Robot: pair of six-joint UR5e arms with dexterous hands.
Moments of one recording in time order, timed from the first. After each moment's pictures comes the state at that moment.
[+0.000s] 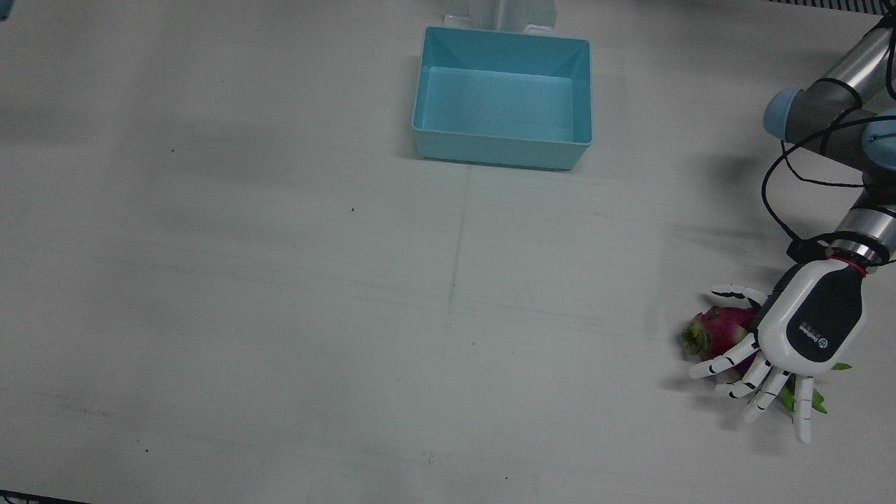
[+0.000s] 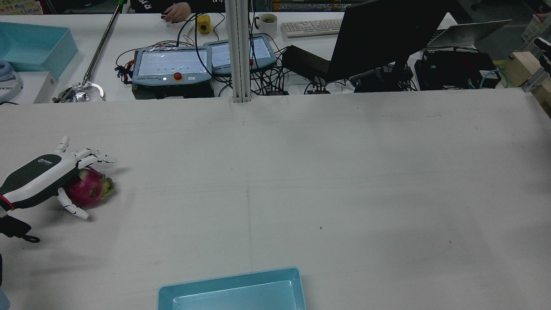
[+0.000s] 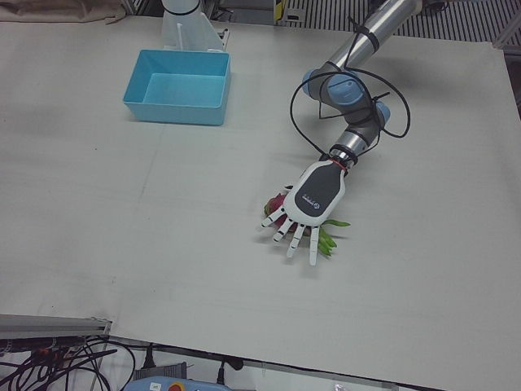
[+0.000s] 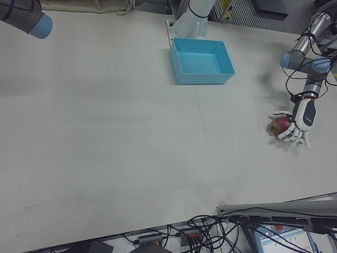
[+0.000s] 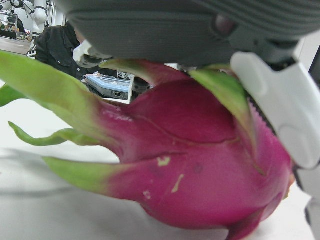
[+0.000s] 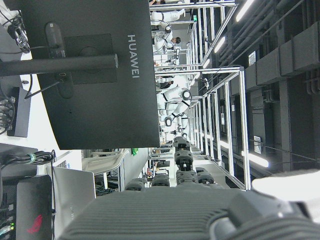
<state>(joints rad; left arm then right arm) -0.81 -1.68 -1.64 0.00 1.36 1.50 1.44 -1.54 1.61 -3.20 -1.45 0.08</state>
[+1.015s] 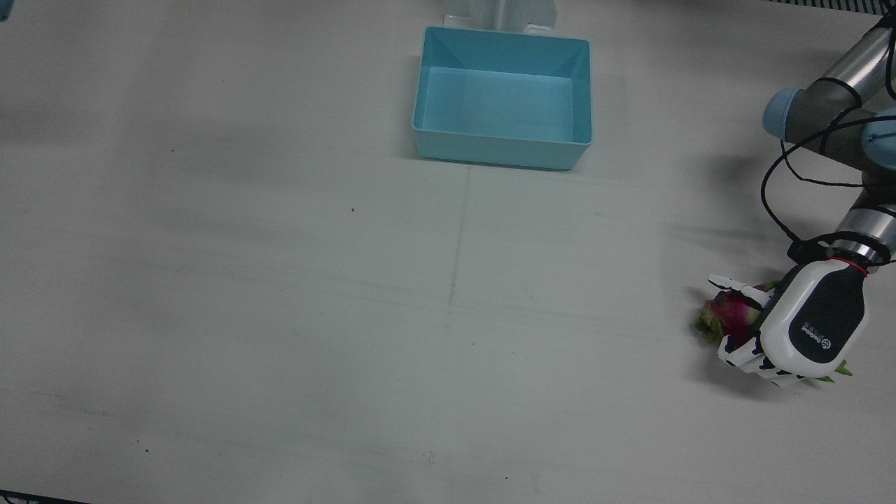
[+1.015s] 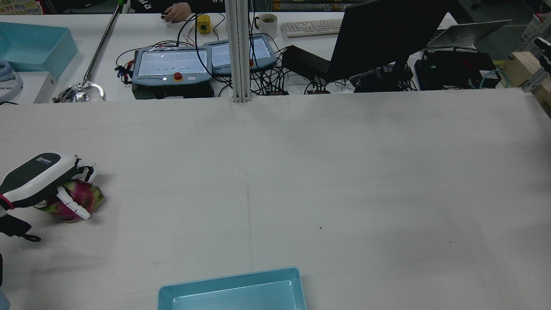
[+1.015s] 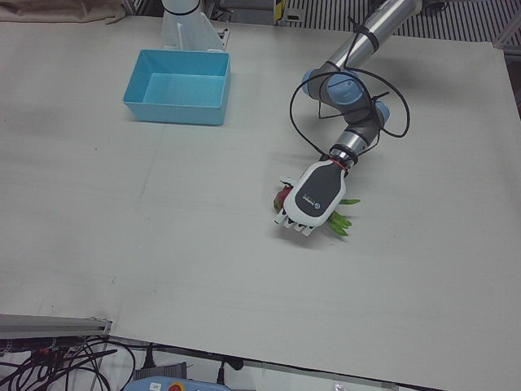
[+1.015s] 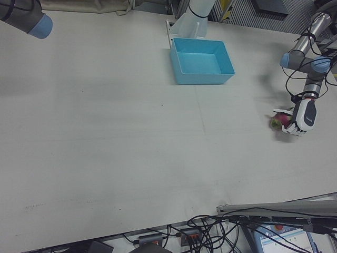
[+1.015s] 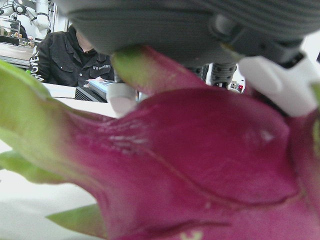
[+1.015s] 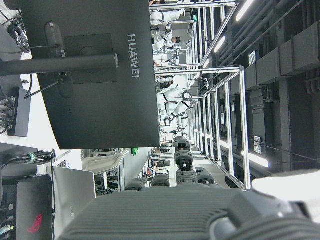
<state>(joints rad) -0.81 -1.68 -1.64 0.00 1.35 1.52 1.44 -1.54 1.61 -3.20 -1.45 0.08</state>
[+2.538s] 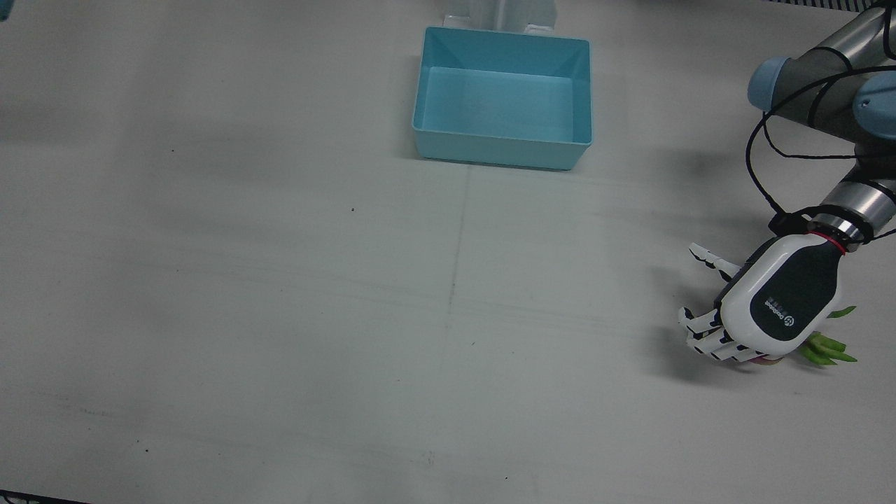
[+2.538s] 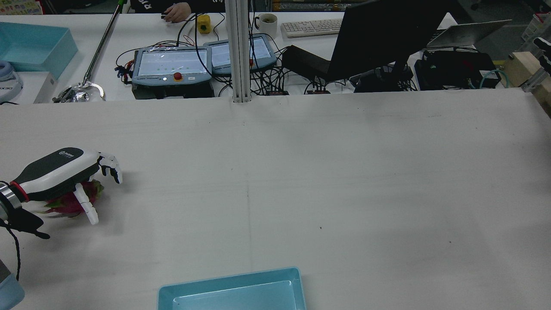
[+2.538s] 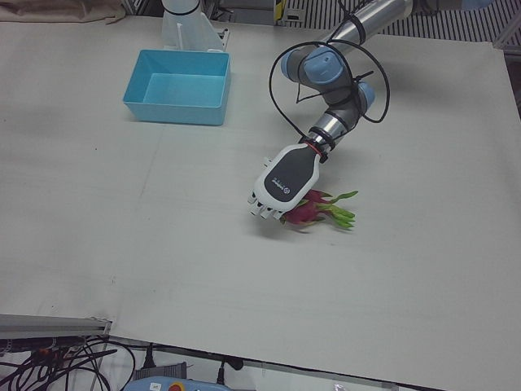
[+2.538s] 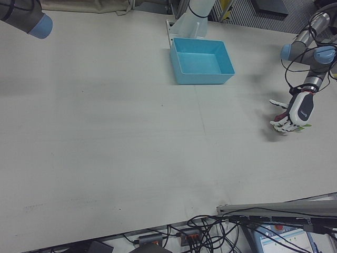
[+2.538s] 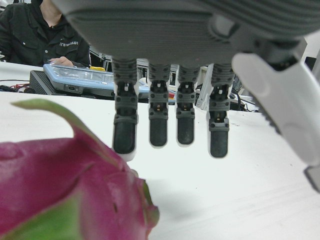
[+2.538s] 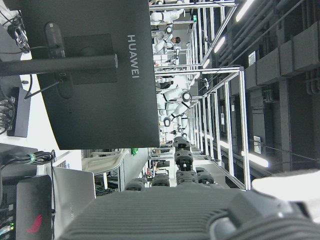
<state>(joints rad) -0.82 -1.75 -1.80 0.24 1.48 1.50 1.44 -1.54 1.61 -3.20 -1.45 0.08</state>
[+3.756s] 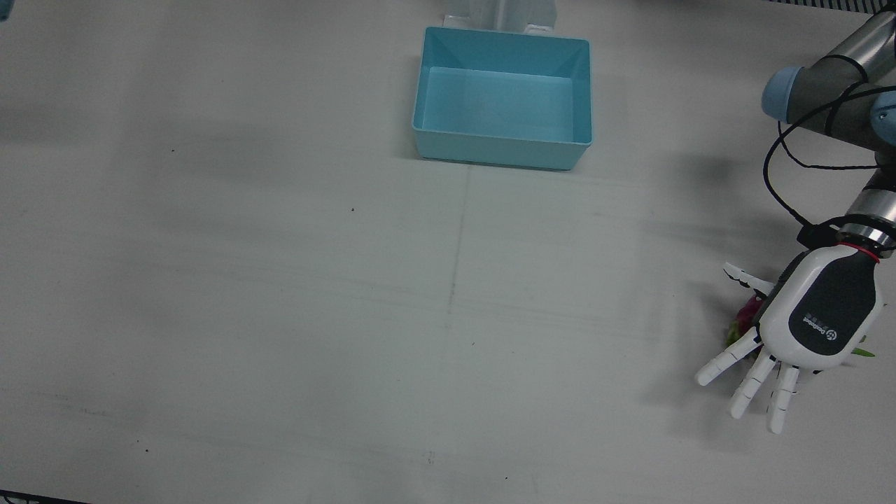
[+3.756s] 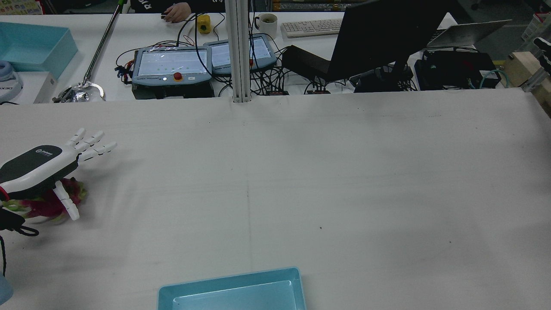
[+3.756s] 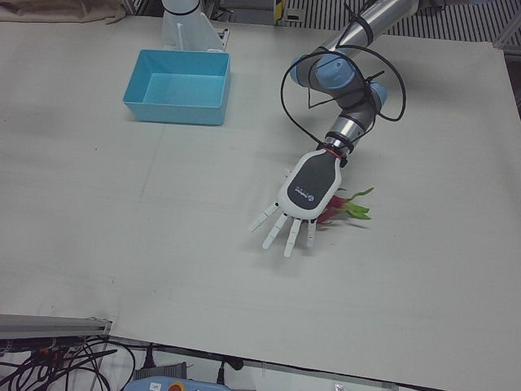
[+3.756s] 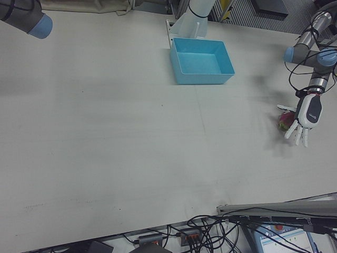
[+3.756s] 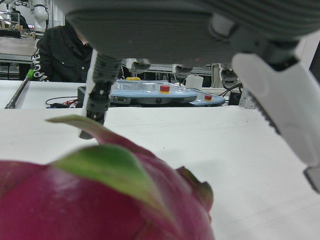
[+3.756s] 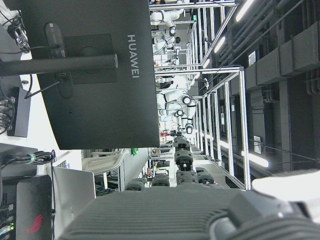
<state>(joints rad) -0.85 -1.71 -1.77 0.25 1.42 1.57 1.44 -1.54 1.61 -3.20 -1.44 0.08</state>
